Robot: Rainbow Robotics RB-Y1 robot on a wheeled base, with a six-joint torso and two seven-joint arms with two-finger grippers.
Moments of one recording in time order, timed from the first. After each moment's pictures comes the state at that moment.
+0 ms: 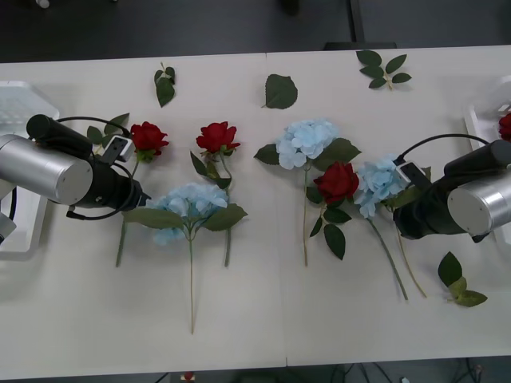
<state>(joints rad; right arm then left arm) -0.33 -0.78 0.37 -1.58 -0.70 1.14 1.61 -0.49 0.72 -0.42 -1.40 0.74 1.07 -1.51</state>
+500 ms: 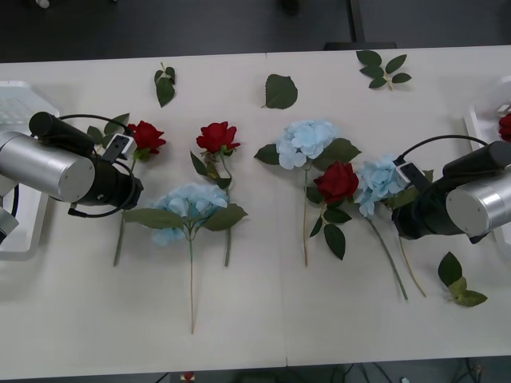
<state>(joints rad) -0.33 -0.77 0.37 -1.57 -0.70 1.14 1.59 -0.51 0.72 -0.43 -1.39 0.74 1.06 -1.51</state>
